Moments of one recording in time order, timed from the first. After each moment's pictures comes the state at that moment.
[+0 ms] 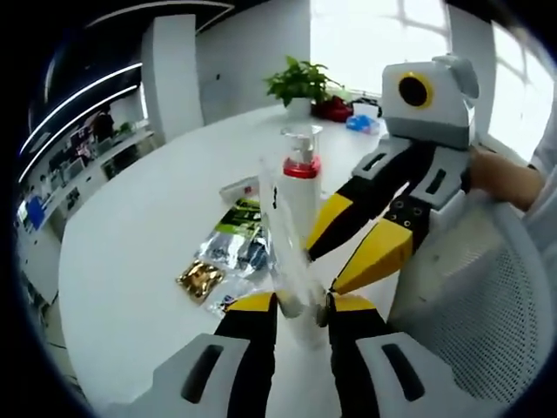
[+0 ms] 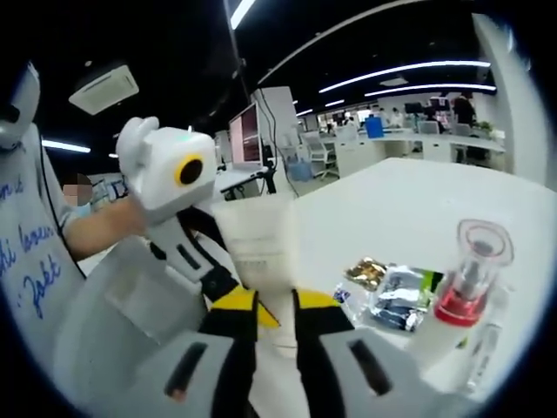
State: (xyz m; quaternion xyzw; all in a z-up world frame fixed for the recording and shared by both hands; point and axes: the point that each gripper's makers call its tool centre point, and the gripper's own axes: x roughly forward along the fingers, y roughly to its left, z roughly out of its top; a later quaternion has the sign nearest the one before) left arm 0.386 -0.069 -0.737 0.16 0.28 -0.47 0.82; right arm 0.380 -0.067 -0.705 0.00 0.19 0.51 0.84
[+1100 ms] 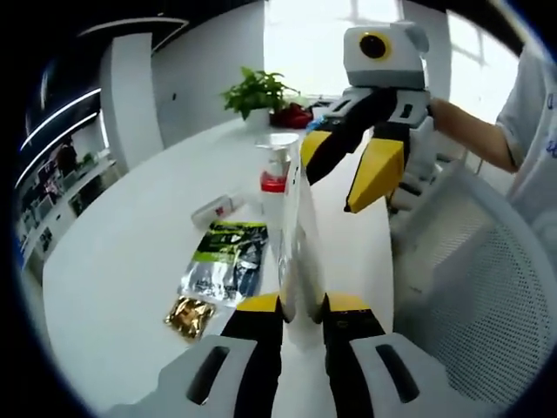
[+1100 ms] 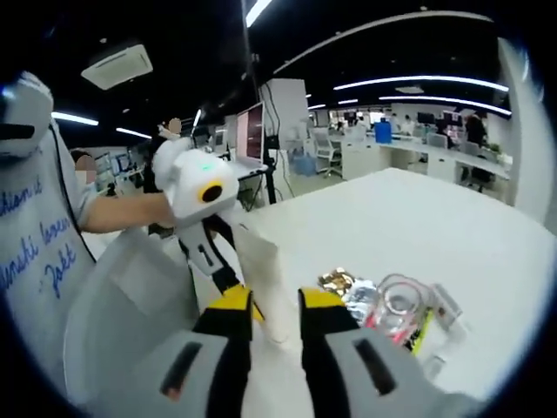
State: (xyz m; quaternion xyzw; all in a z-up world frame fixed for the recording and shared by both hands) left arm 0.402 -0.089 -0.739 0.18 0.24 -0.57 0.77; right arm 0.394 -0.110 -0.674 -0.07 0.19 0.52 0.83
